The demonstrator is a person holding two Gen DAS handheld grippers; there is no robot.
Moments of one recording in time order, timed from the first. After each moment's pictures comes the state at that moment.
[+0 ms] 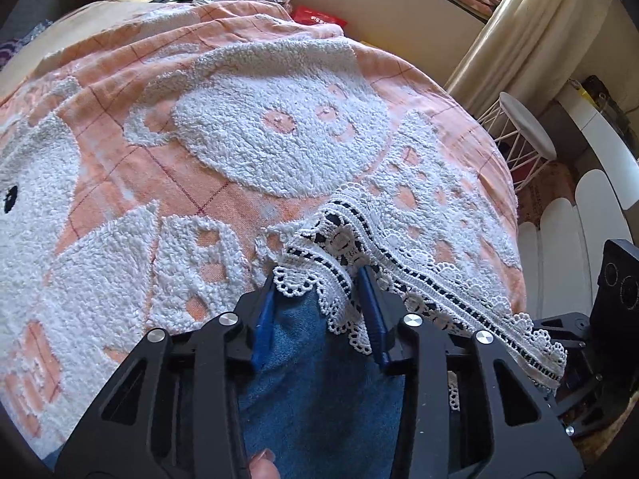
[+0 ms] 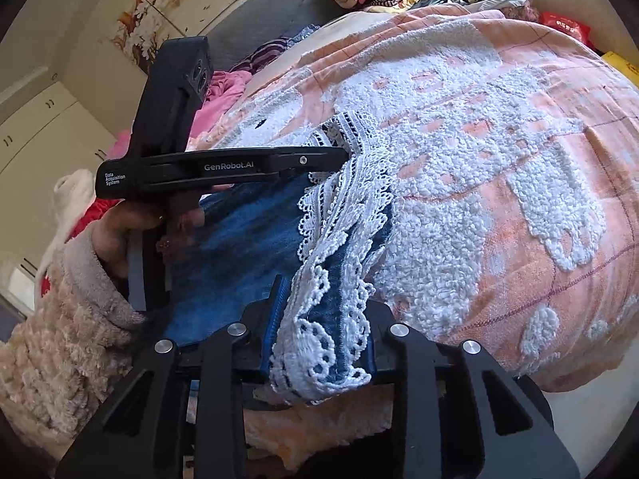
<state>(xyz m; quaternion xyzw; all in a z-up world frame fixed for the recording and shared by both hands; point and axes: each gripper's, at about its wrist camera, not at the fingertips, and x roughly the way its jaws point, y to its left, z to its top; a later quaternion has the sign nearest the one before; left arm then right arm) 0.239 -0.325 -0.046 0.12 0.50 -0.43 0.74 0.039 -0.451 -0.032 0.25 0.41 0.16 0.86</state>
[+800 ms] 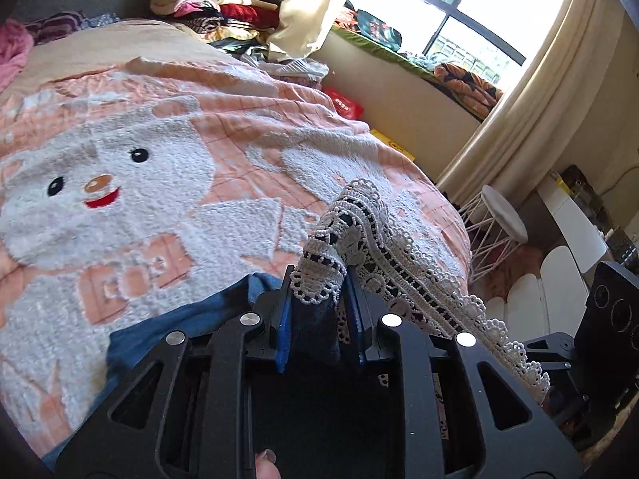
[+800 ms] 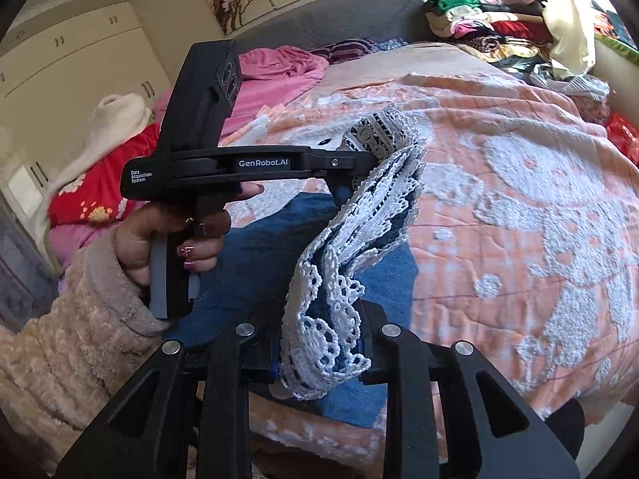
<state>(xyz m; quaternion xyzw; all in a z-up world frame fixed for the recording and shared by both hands) 0.210 -0.159 0.017 -0.03 0.41 -0.42 0.81 0.044 -0.301 0.052 0.10 0.38 0.24 0.89</state>
